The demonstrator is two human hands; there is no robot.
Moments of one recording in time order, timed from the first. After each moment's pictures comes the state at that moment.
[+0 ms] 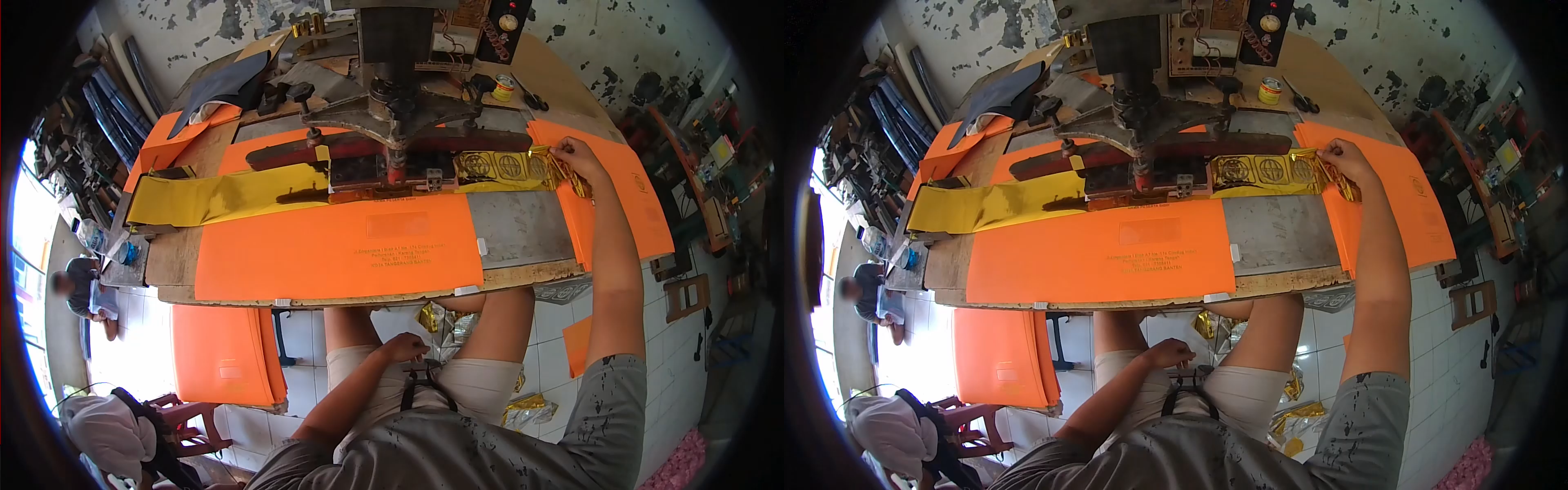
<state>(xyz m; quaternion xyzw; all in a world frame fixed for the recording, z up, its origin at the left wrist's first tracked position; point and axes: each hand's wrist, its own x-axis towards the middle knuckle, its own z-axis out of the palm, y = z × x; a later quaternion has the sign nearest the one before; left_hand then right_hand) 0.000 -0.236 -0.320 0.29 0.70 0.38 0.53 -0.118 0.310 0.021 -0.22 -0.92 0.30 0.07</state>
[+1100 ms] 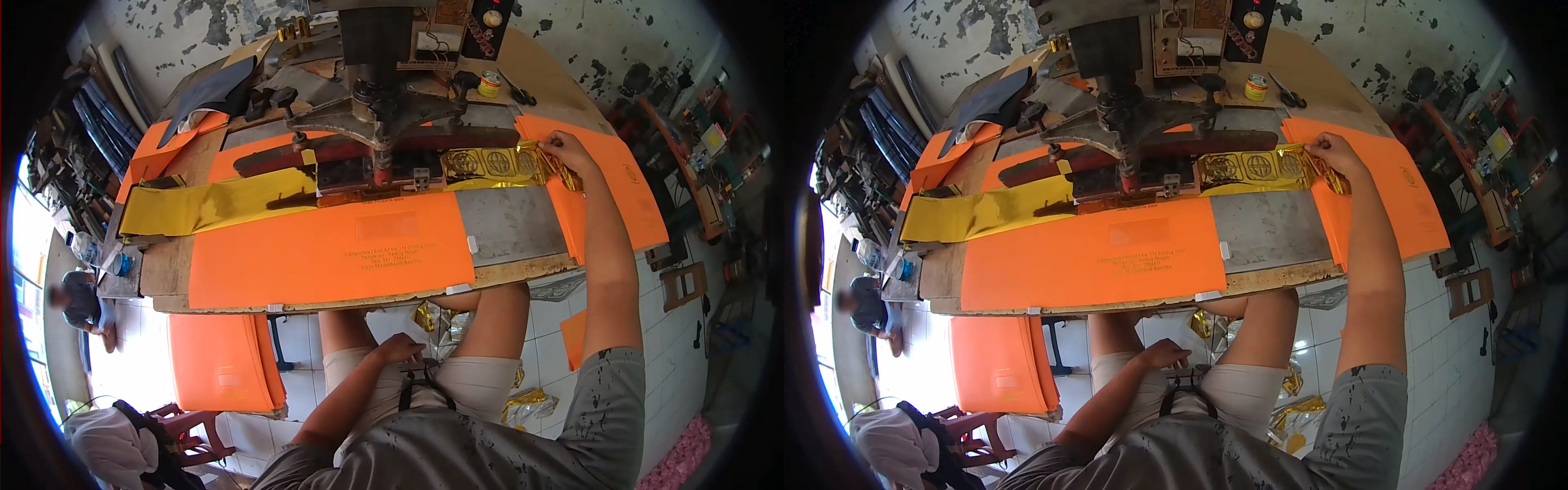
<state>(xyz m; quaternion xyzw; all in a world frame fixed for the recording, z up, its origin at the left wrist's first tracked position) -0.002 -0.235 -0.295 0.27 0.71 0.35 0.55 -0.117 0.312 0.018 -0.22 -0.93 0.30 0.08</state>
